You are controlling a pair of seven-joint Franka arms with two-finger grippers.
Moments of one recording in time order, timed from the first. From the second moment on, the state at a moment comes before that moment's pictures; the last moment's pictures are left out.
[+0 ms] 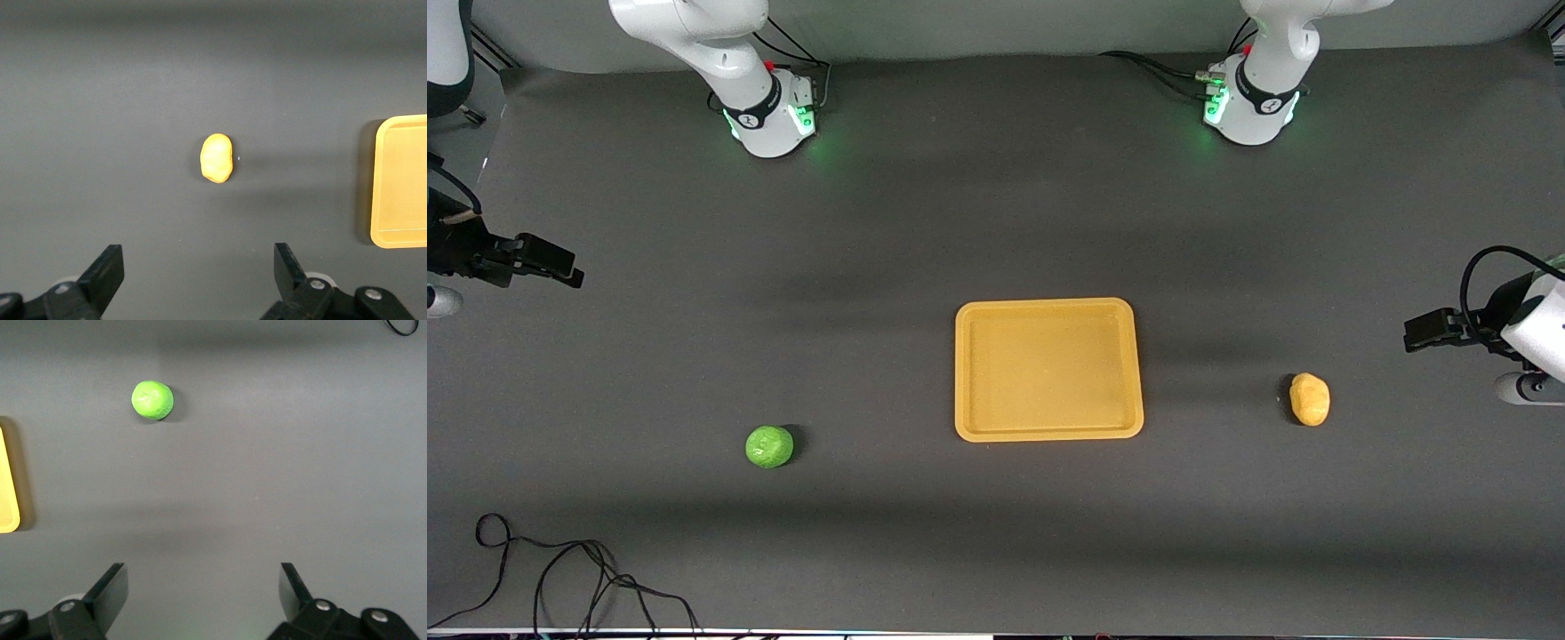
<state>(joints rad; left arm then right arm) 0.05 0.29 -0.06 -1.38 0.05 1.62 0.02 0.03 0.03 -0.09 -1.60 0.01 1.59 0.00</state>
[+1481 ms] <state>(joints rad) 0.05 0.29 -0.05 -1.74 0.05 2.04 0.02 0.03 0.04 -0.09 -1.60 0.01 1.57 0.00</state>
